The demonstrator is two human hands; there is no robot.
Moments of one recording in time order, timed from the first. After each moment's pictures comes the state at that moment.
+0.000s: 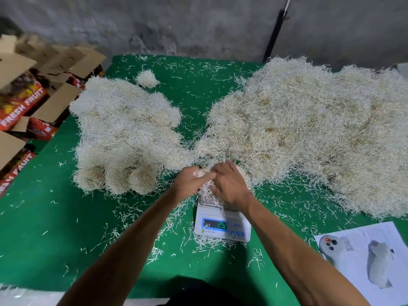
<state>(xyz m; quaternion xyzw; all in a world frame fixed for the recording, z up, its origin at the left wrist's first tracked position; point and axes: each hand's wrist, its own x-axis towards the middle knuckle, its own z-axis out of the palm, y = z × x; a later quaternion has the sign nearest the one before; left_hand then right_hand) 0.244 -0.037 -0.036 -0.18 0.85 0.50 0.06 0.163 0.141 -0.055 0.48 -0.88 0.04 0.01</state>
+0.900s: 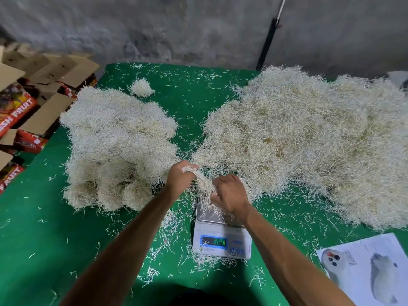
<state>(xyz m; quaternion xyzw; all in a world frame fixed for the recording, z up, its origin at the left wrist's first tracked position) 0.198 -0.063 -0.019 -0.27 0.79 0.55 0.00 0.142 0.135 -0.060 0.37 -0.92 0.04 -0.07</state>
